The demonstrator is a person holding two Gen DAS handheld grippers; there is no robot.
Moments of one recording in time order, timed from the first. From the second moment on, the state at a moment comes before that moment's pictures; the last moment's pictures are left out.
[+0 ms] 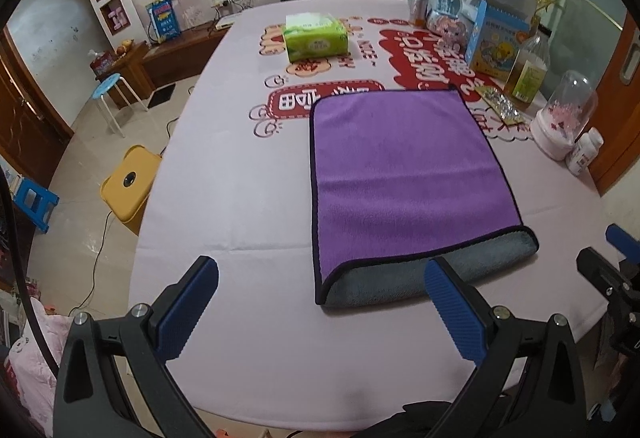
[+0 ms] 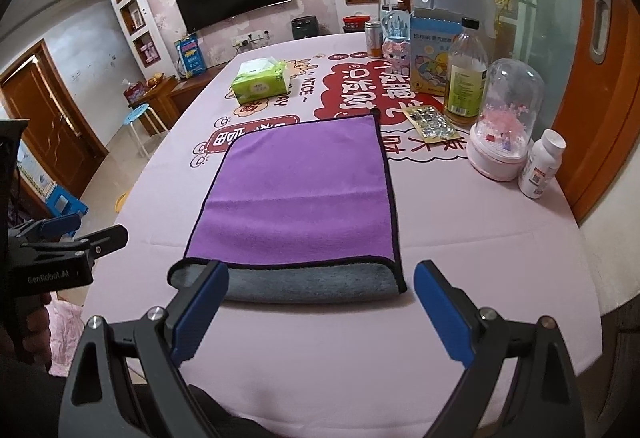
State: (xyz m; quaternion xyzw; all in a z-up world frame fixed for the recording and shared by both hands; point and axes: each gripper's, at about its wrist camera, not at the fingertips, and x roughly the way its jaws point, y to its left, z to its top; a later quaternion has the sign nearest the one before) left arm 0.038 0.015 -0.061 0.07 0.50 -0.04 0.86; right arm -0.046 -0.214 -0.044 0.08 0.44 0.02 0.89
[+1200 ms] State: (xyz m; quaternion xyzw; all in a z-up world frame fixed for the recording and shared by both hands) left arm 0.099 0.014 -0.186 0.08 0.61 -0.04 0.79; right arm 0.004 -0.250 -0.153 0.03 0.50 0.12 0.86
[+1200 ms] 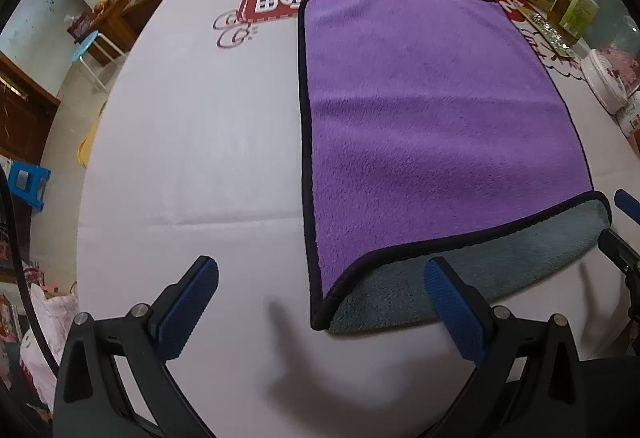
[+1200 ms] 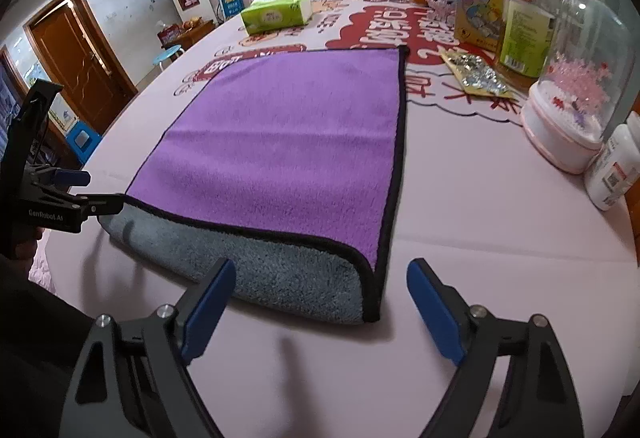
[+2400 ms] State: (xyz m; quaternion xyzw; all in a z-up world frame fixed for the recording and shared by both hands) left arm 0.090 0.007 -0.198 0.03 0.64 -0.06 0.77; right arm 0.001 -0.248 -0.163 0.02 0.52 0.13 0.85
